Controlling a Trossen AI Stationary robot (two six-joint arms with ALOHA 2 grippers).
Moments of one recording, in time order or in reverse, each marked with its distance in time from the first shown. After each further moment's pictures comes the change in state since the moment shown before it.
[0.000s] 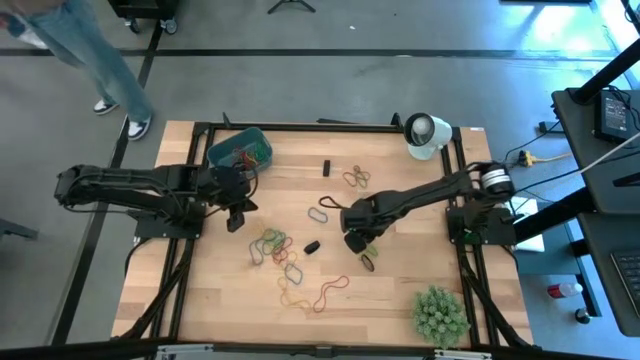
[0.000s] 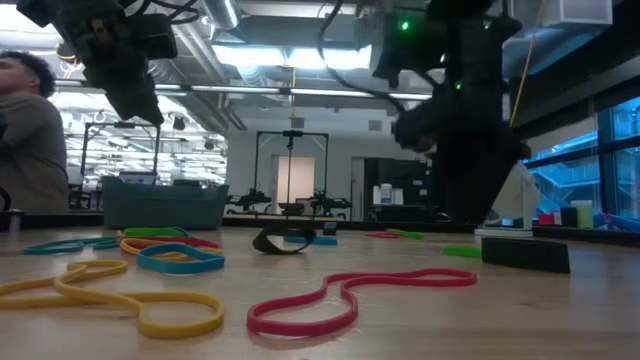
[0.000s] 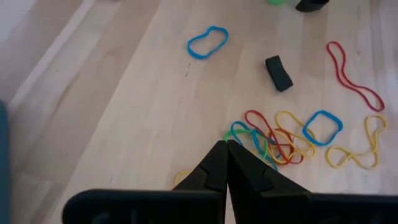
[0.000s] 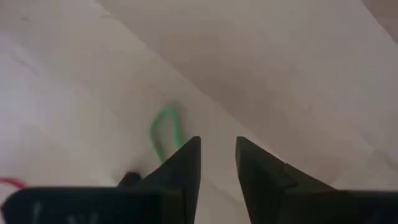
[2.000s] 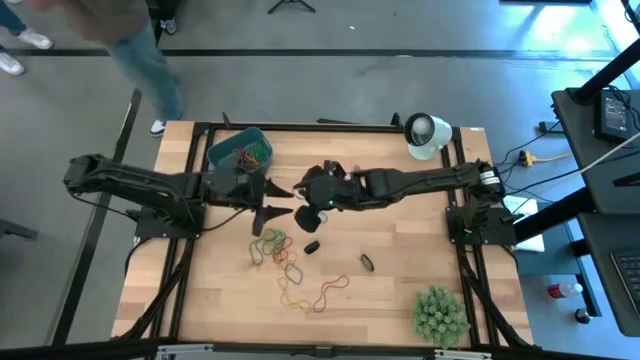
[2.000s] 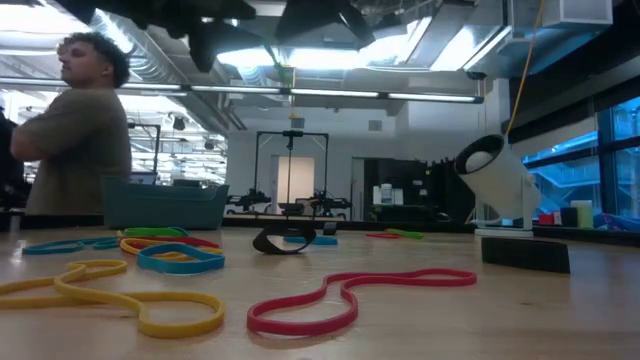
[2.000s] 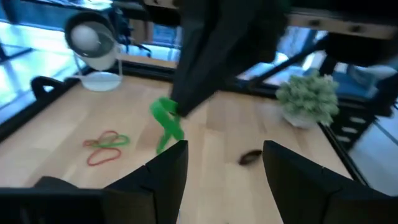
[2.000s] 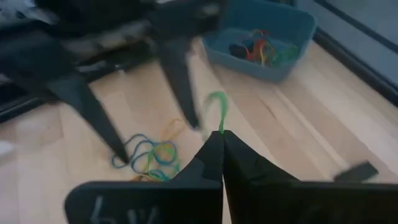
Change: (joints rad) left arm -0.141 0.202 0.000 0.792 -0.137 0.114; right arm 0.001 0.066 0.632 0.230 0.390 -0.507
